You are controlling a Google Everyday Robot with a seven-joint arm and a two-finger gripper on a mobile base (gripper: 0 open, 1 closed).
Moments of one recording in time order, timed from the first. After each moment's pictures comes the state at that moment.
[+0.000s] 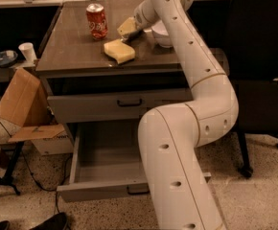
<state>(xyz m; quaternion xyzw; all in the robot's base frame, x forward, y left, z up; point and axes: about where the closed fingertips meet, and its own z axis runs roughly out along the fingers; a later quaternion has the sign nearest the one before) 0.937 0.000 0.866 -0.31 0.84 0.10 0.43</state>
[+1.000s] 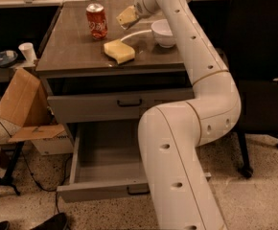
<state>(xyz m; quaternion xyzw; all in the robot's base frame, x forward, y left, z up) 0.939 -0.001 0.907 -0.30 0.82 0.09 0.47</state>
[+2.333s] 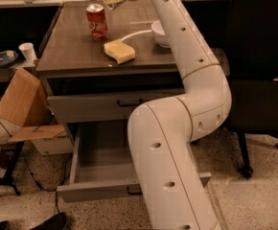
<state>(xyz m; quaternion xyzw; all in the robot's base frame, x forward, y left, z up) 0.943 0.044 0.981 -0.29 0.78 0.10 0.54</state>
